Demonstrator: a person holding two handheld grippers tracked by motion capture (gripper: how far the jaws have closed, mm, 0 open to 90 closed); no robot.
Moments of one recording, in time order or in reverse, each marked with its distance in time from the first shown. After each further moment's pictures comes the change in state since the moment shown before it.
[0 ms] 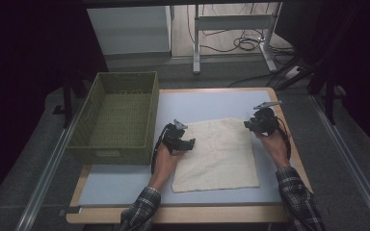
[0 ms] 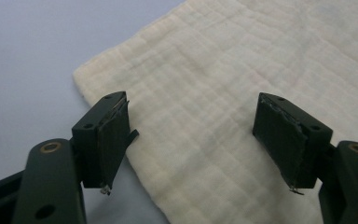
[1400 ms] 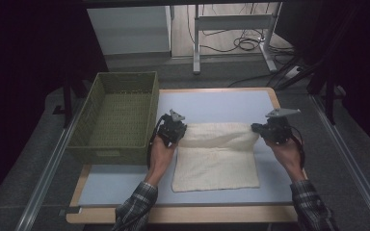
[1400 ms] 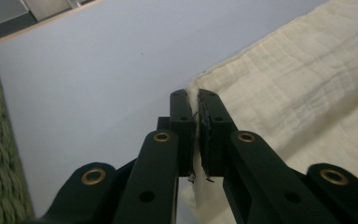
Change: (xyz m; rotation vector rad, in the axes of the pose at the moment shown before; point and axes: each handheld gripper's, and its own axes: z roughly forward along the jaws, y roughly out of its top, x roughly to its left) left arm -0.009 0.021 -0.059 -0.061 0.046 0.050; right arm 0.015 -0.026 -0.067 -0.139 0.123 -0.066
